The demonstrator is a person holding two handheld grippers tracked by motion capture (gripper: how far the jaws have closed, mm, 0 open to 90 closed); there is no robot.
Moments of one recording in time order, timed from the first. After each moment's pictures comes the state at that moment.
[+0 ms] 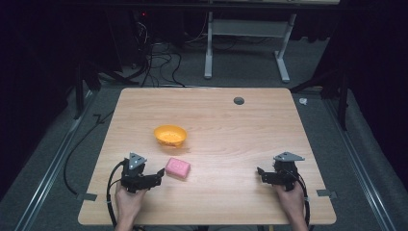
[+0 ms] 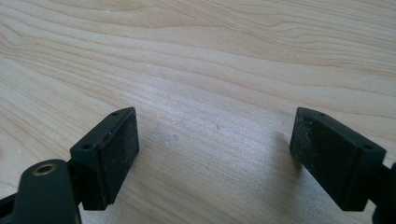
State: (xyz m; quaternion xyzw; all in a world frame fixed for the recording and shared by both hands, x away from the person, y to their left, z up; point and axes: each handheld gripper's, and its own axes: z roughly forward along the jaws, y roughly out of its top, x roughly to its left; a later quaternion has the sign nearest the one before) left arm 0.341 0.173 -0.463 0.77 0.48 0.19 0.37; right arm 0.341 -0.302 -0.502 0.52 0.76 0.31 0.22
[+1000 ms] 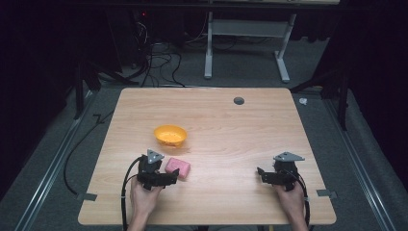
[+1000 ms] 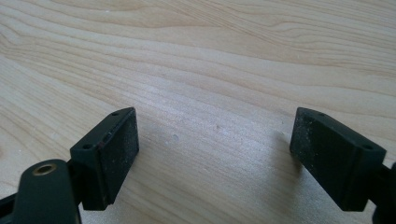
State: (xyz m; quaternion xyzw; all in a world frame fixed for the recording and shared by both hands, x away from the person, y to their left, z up) left arm 0.351 0.129 -0.461 0.79 0.48 0.16 0.35; right arm 0.341 -0.302 -0.502 0.52 0.76 0.31 0.22
